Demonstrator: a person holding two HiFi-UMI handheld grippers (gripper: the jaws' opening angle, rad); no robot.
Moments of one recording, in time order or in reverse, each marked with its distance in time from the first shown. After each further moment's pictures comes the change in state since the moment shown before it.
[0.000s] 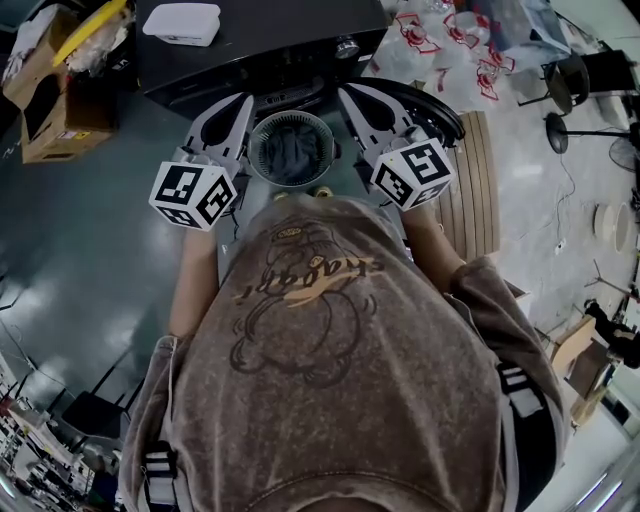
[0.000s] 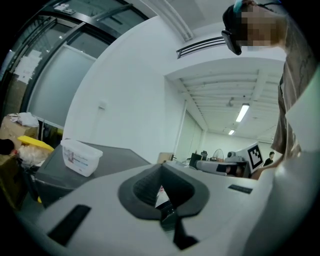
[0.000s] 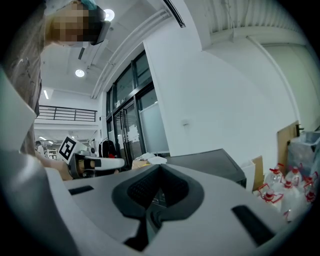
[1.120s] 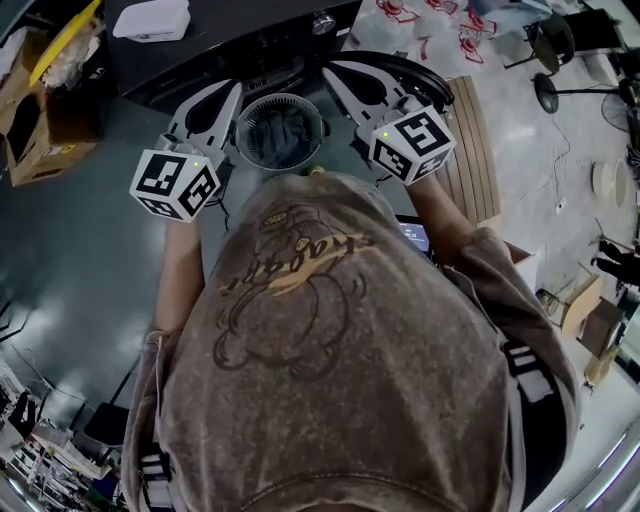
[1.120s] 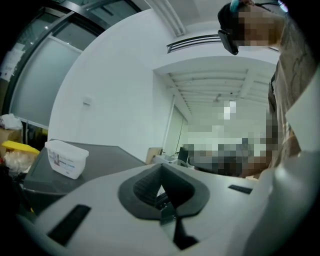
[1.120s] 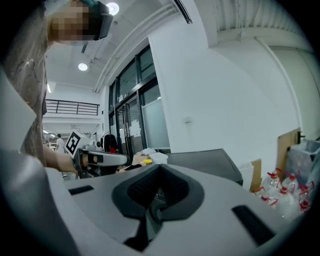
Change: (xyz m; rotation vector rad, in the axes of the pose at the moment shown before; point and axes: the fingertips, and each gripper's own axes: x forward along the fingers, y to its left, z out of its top) left arm 0.003 -0.018 -0.002 0.058 0.064 -0.147; right arm -0.010 0.006 0.000 -0.053 0.057 0.010
